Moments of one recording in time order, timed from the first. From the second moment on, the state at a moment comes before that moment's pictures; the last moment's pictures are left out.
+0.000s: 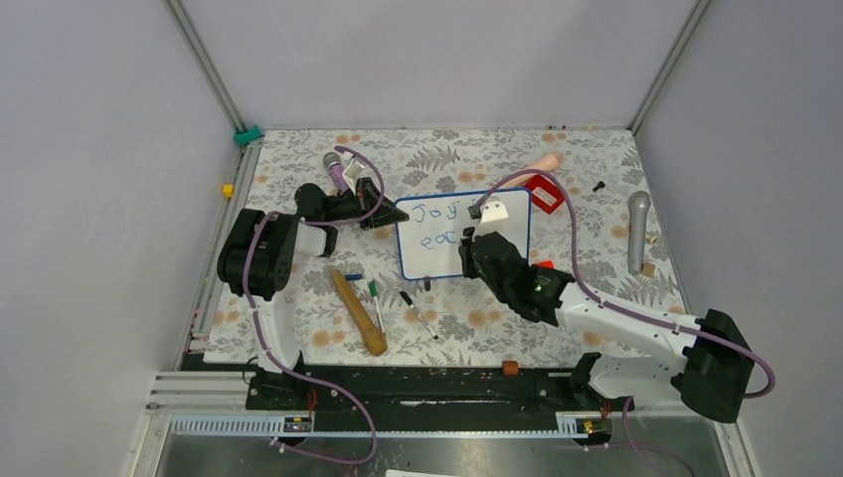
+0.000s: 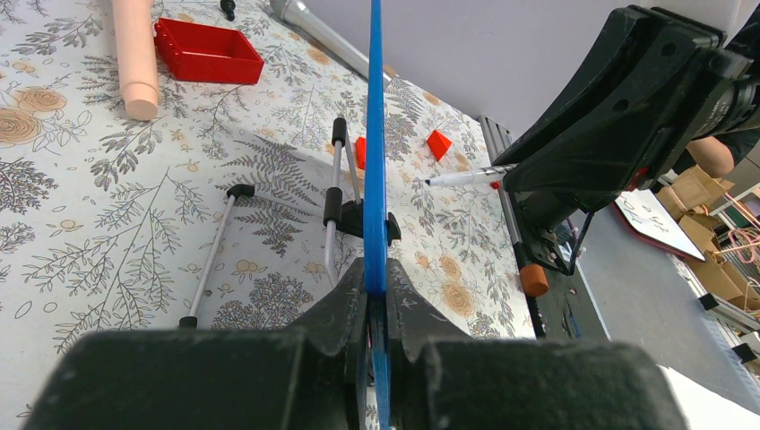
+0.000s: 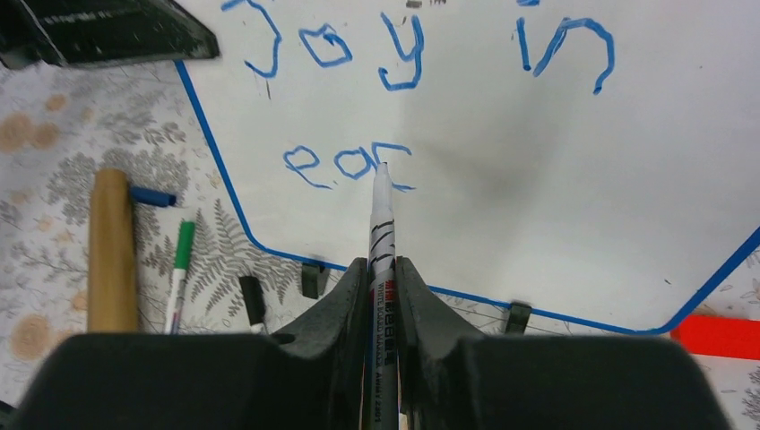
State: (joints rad) left arm -0.16 1.97 0.86 1.45 1.31 -0.82; right arm 0.96 1.17 0.77 -0.09 0.52 0.44
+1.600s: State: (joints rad) left arm -0.16 1.97 0.86 1.45 1.31 -0.82; right arm 0.96 1.31 0.87 -0.19 0.59 0.38
